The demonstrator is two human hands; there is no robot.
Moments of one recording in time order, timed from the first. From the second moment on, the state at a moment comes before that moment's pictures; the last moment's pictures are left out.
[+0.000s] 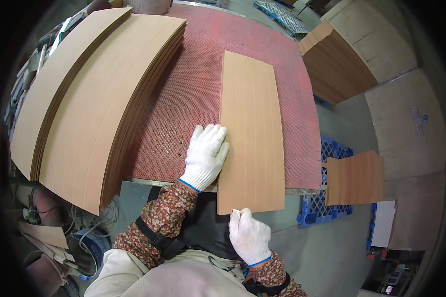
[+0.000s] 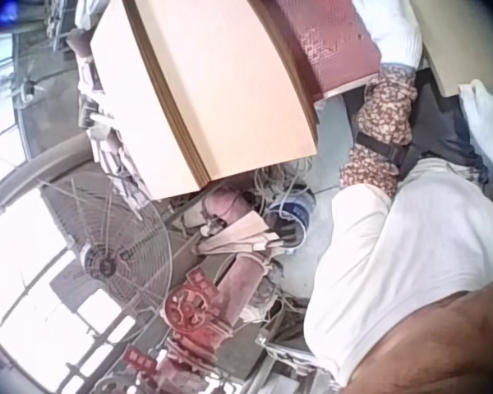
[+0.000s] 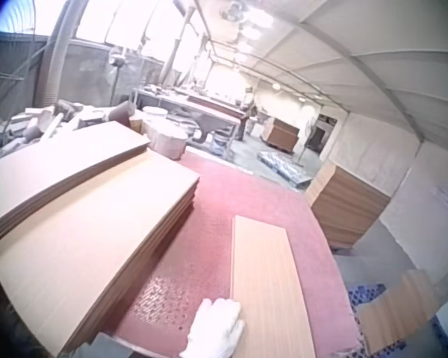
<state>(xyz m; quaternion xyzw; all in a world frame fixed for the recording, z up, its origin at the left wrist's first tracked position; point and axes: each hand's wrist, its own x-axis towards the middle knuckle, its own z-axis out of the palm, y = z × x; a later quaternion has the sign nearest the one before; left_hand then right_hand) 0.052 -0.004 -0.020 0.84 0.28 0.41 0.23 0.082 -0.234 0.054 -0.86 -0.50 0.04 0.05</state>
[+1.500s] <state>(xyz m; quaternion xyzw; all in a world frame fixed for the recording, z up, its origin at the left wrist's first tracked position) -0.078 -0.081 0.047 0.85 0.29 0.30 0.31 0.296 0.191 0.069 -0.69 -0.69 -0.06 -0.20</state>
